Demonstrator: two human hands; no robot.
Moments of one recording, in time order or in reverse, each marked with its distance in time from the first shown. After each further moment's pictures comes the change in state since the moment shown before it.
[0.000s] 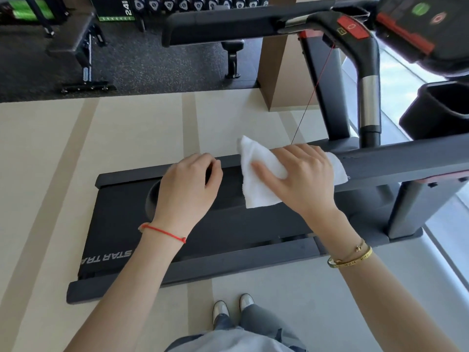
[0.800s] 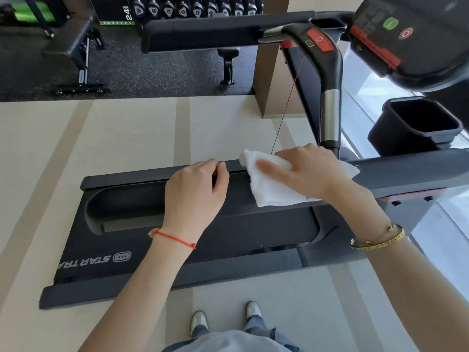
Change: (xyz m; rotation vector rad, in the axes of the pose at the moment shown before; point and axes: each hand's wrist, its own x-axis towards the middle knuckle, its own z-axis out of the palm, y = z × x) left_hand 0.022 0.095 0.056 0.059 0.098 -0.025; right_hand 0.039 0.120 -0.036 0.045 -0.656 0.021
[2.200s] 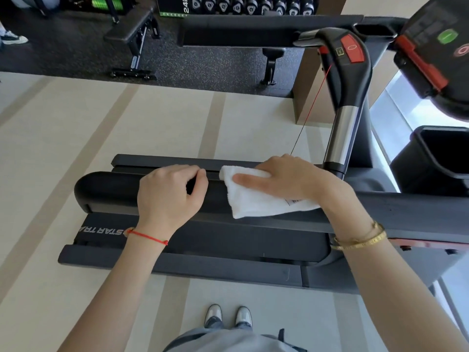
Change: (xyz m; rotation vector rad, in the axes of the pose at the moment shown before) left_hand -0.002 0.002 0.015 0.136 0.111 -0.116; right_hand 0.041 0.011 -0.011 0.170 -0.514 -0.183
